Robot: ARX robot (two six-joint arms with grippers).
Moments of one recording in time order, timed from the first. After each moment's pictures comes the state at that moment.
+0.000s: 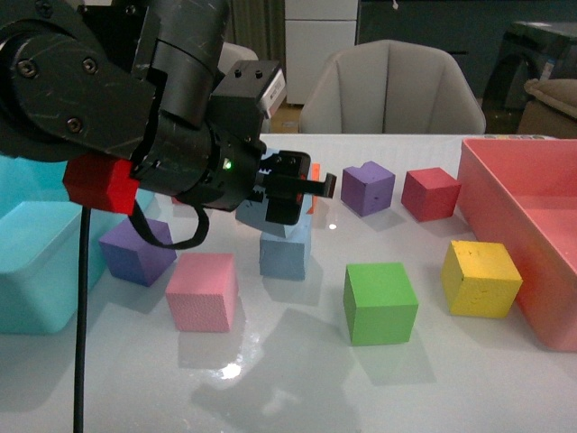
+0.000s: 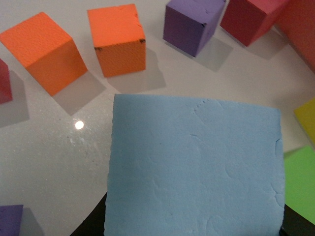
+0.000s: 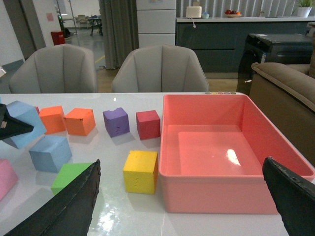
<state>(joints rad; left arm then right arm) -0.40 1.99 1.18 0.17 0.04 -0.03 0.00 0.00 0.01 0.00 0.00 0.01</state>
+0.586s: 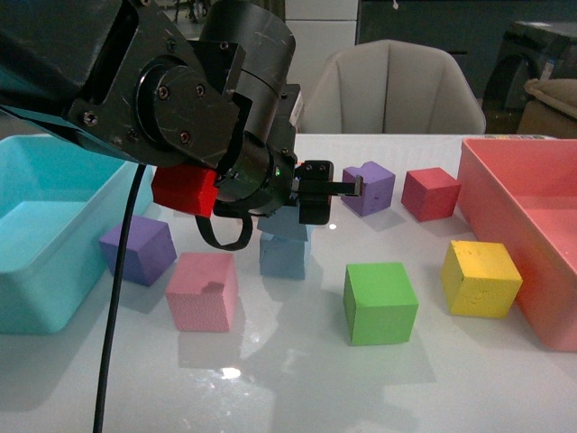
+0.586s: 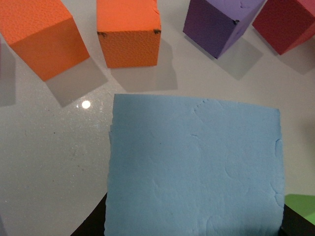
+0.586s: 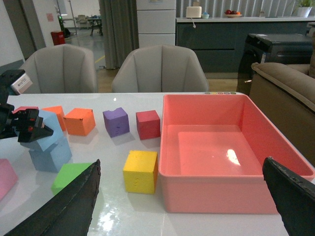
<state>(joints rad) -0.45 2.14 1.36 0.10 -0.10 -0.18 0.00 0.00 0.01 0.00 0.00 0.01</state>
